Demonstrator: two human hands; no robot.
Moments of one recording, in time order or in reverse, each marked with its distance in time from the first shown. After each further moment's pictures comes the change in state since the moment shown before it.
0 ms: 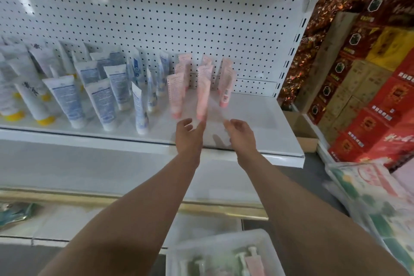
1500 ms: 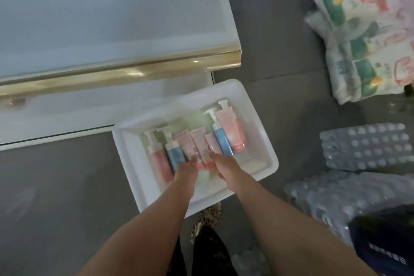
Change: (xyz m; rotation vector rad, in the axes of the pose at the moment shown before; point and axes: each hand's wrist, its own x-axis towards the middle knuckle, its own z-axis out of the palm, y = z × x) left_hand -0.201 -0.466 -0.039 0.632 -0.271 -0.943; right_hand -0.192 0.445 -0.102 -0.192 -0.143 1.082
